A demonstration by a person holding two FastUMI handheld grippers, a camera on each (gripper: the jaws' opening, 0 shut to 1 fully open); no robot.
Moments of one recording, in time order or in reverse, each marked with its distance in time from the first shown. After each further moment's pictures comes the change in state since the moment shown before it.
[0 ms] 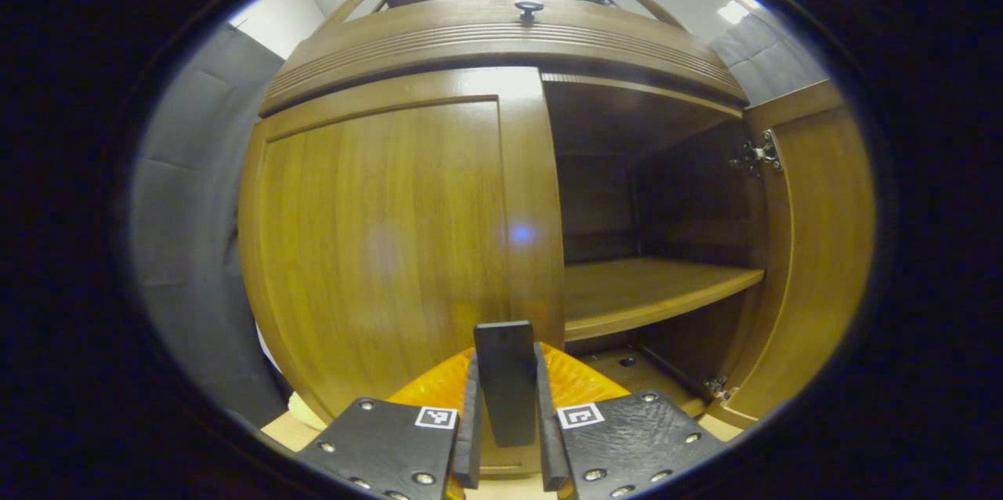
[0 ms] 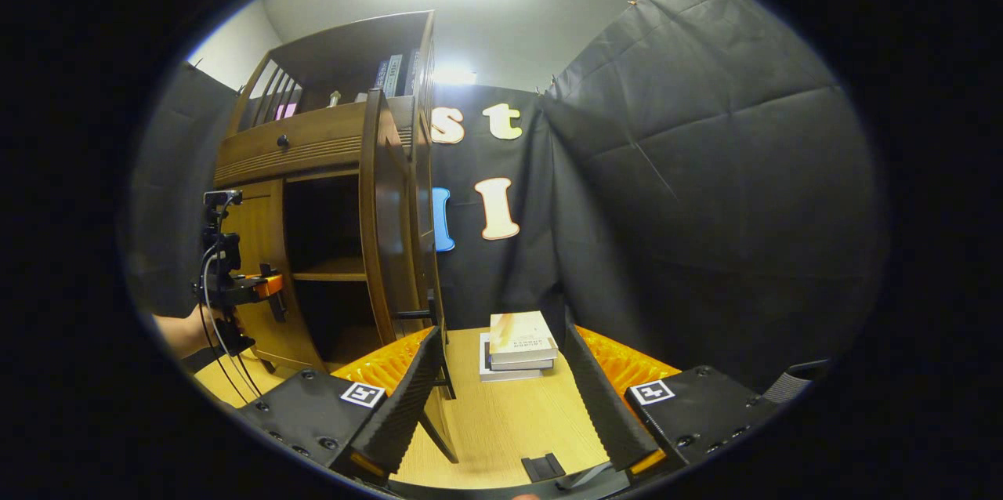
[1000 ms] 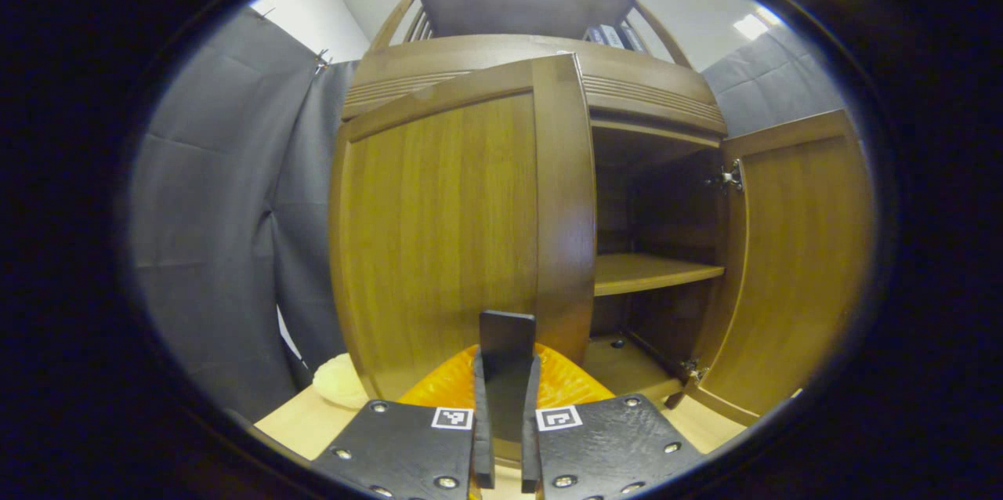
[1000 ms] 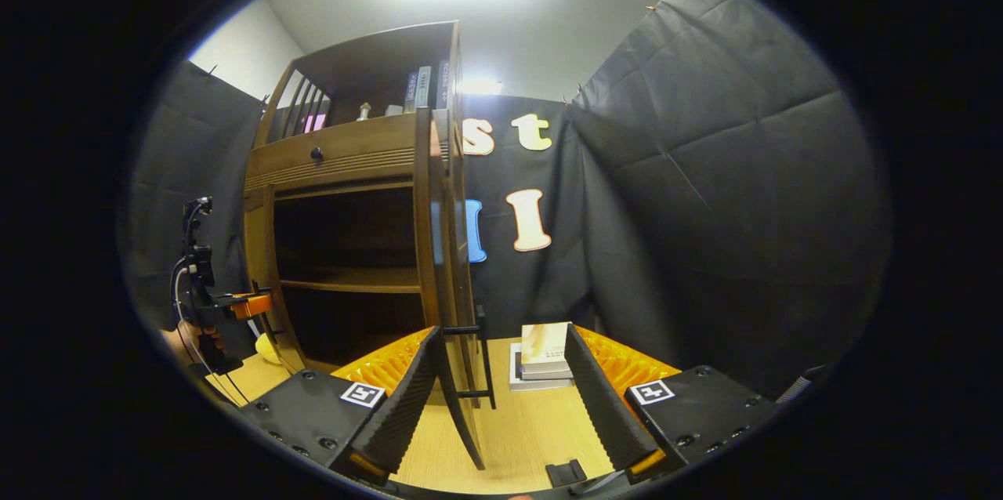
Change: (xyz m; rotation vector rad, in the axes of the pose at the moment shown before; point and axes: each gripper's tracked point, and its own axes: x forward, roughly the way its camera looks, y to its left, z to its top) left arm -0.130 0.044 -0.003 -0.065 0.011 0.022; right arm -0.001 0.041 0.013 0.004 -0.044 0.128
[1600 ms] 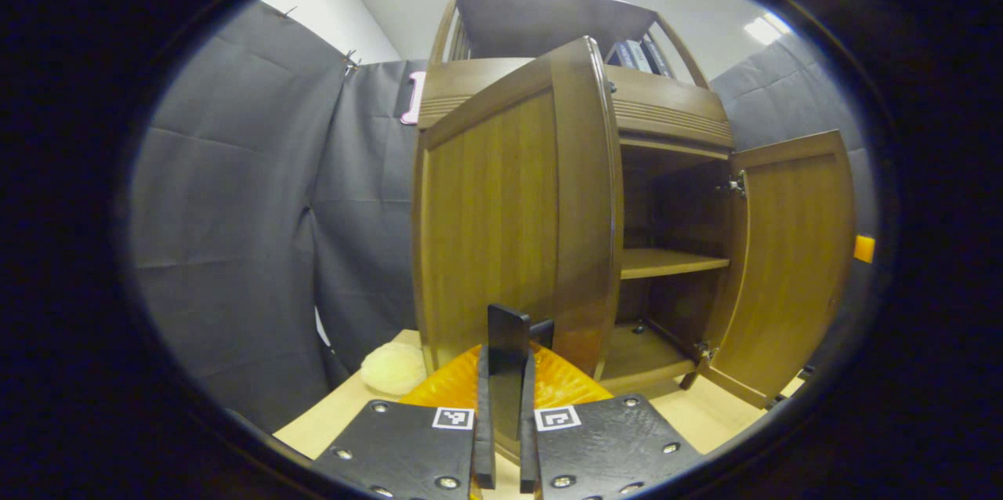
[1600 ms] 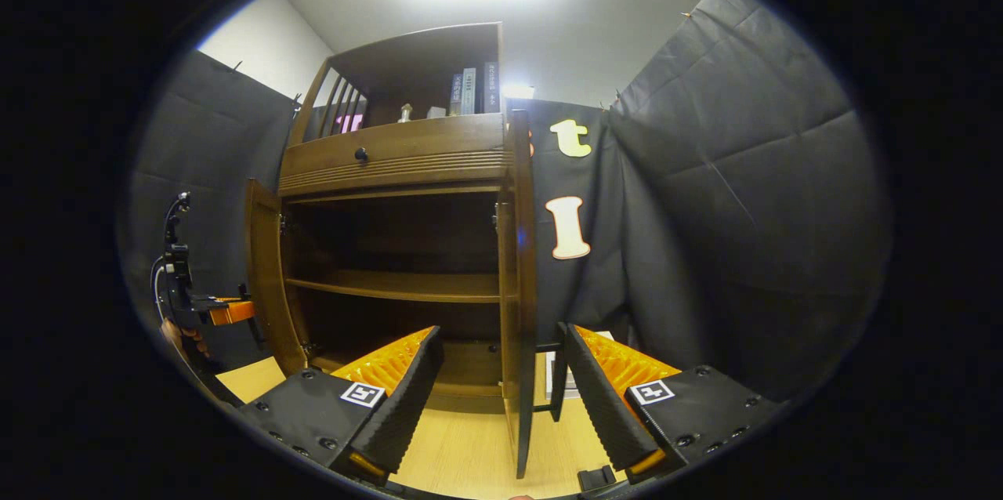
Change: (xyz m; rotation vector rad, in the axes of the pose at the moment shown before) left arm -0.077 0.077 -0.003 0.003 0.000 0.072; right arm 0.011 0.067 0.010 -0.032 -0.024 0.108
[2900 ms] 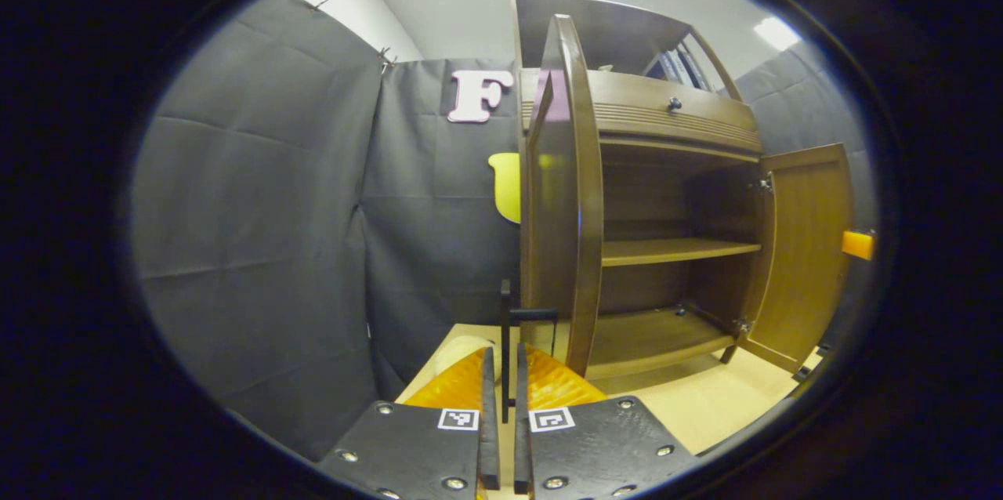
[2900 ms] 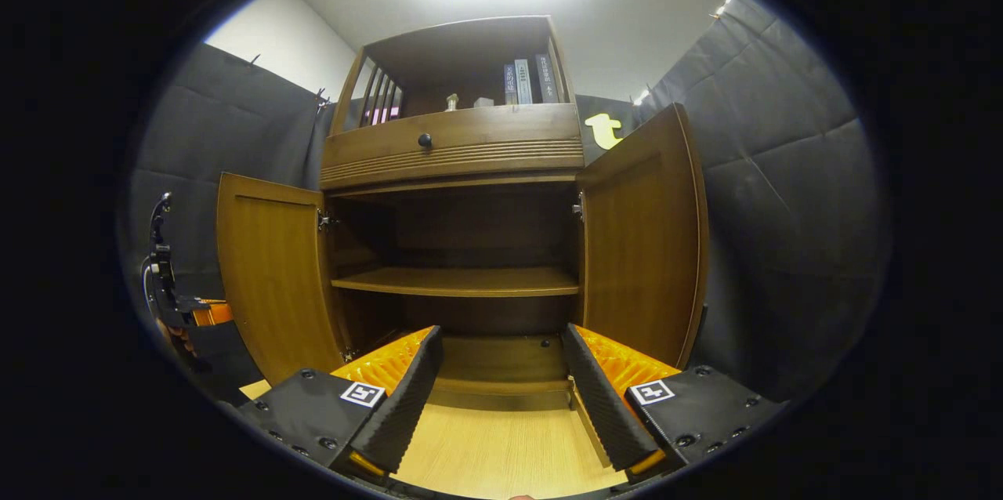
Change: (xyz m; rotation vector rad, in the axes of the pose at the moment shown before) left arm -0.053 0.150 -0.018 -0.005 0.027 0.071; right arm -0.002 0.111 -0.010 0.029 0.033 0.065
